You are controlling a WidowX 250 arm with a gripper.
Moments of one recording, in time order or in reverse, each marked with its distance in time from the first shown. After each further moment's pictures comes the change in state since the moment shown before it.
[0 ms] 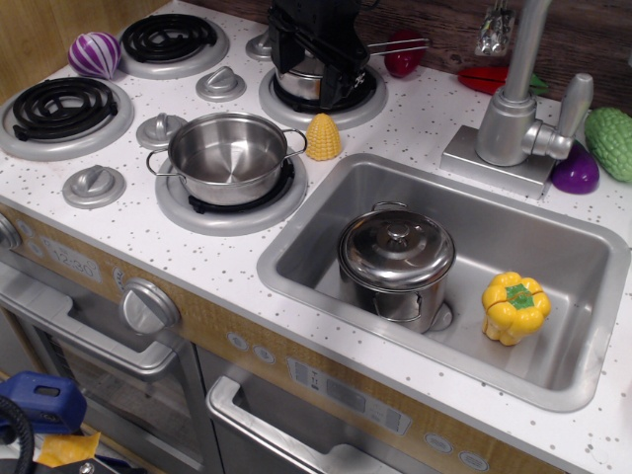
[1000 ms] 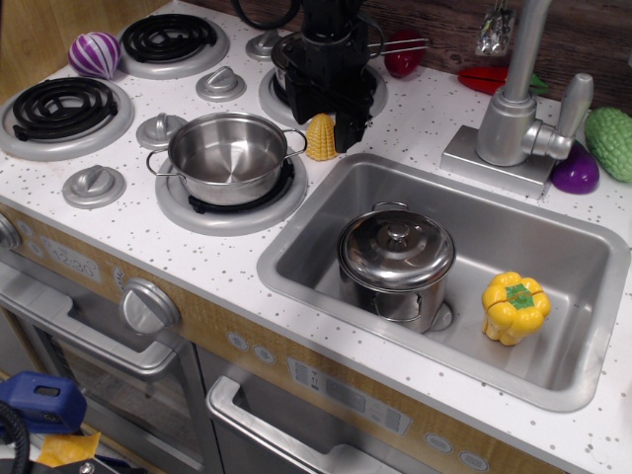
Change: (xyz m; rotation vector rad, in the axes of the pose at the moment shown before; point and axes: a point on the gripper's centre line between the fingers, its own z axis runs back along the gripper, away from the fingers) arm 0.004 -0.021 -0.056 -0.146 -0.002 -0.009
